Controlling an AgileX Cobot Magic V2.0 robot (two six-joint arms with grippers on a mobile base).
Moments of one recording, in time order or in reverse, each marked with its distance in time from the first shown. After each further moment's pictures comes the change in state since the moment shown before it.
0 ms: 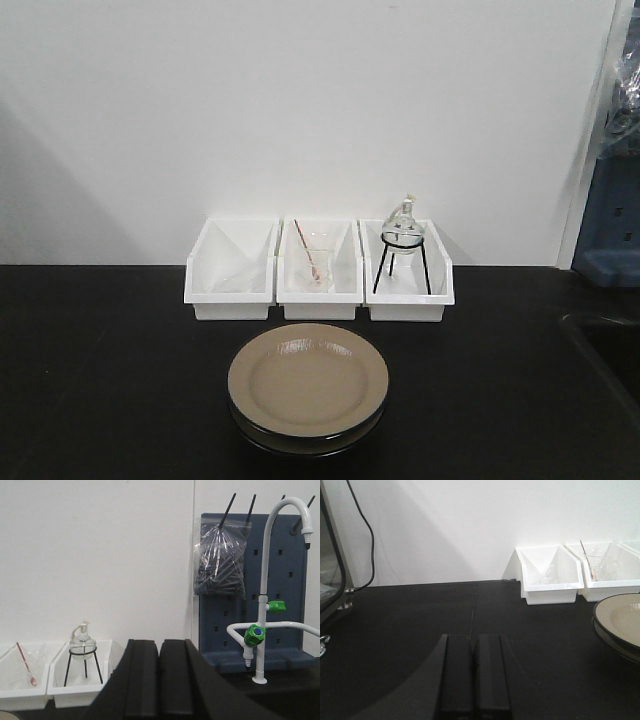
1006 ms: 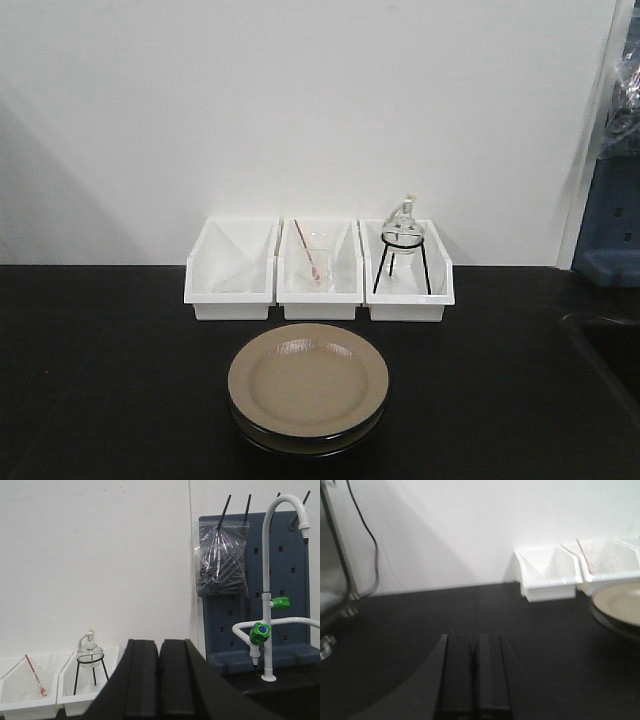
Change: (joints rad) left arm 0.000 -0.261 0.190 0.547 0.036 -0.534; right arm 0.002 -0.017 0.000 0.057 -0.001 0.000
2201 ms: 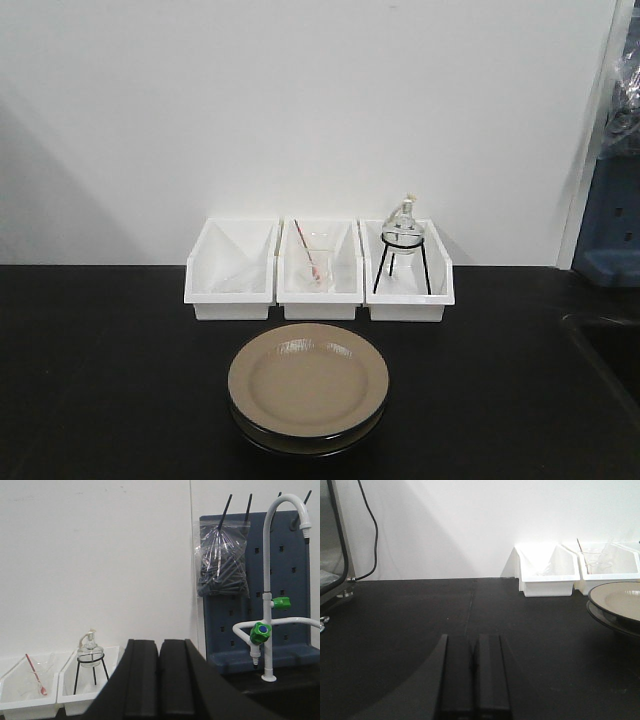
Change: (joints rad) left arm 0.000 -0.147 0.100 0.483 0.012 -0.531; right arm 0.000 0.000 0.000 -0.002 0.001 -0.003
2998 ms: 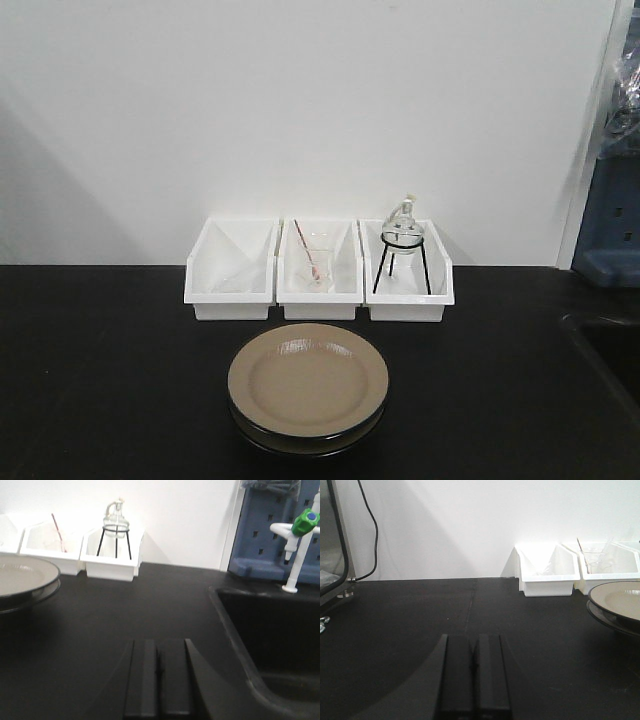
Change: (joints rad) left arm 0.000 0.000 0.000 0.003 0.001 0.001; right arm 0.003 -0.381 0.424 -0.836 0.279 0.687
